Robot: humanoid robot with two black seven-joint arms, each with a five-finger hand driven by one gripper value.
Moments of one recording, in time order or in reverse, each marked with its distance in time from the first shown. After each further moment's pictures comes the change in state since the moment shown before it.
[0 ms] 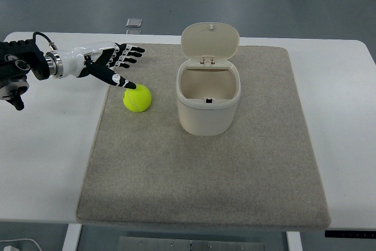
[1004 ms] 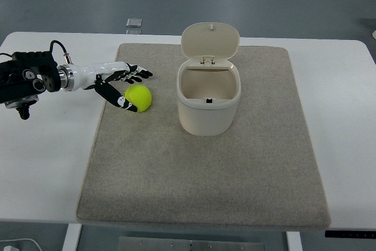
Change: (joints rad) left arm -0.002 -0.035 0.043 -0.038 0.284 0.095 0.000; right arm 0.000 0.000 0.000 0.000 0.000 0.000 0.000
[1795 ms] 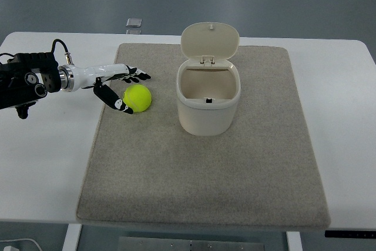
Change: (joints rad) left arm 0.005 -0.006 -0.001 0.008 0.107 0.041 -0.001; right arm 0.000 0.000 0.000 0.000 0.000 0.000 0.000
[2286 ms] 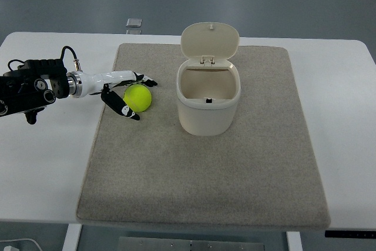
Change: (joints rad) left arm 0.023 -0.032 -0.004 0.001 -0.001 0.003 0.002; right arm 0.000 0.000 0.000 0.000 0.000 0.000 0.000
